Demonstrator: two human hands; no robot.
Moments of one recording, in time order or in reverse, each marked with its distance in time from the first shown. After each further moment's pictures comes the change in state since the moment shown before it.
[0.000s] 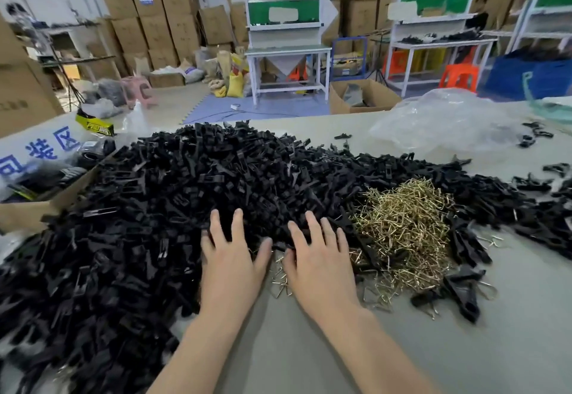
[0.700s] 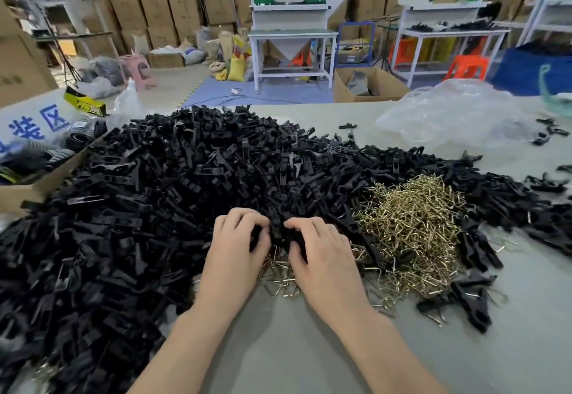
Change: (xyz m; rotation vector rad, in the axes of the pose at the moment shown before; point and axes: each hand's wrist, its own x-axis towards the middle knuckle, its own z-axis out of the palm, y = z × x) left_hand 0.007 -0.003 0.000 -0.346 0.099 0.256; right_hand -0.001 0.009 -0.003 0.263 0.104 -0.088
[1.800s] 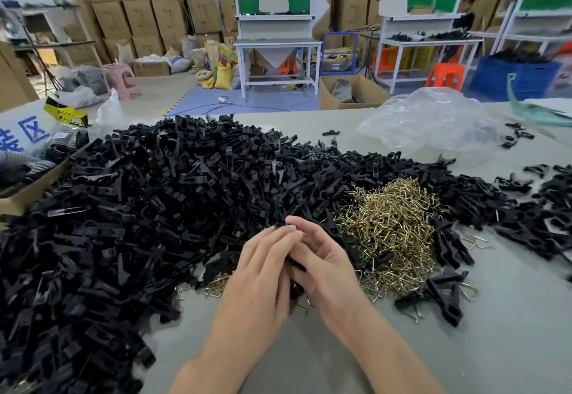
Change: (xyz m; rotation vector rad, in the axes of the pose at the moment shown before) left_hand -0.036 0.055 -0.001 -0.124 -0.022 0.319; right_hand -0.007 0.001 -0.031 1.592 -0.146 0.493
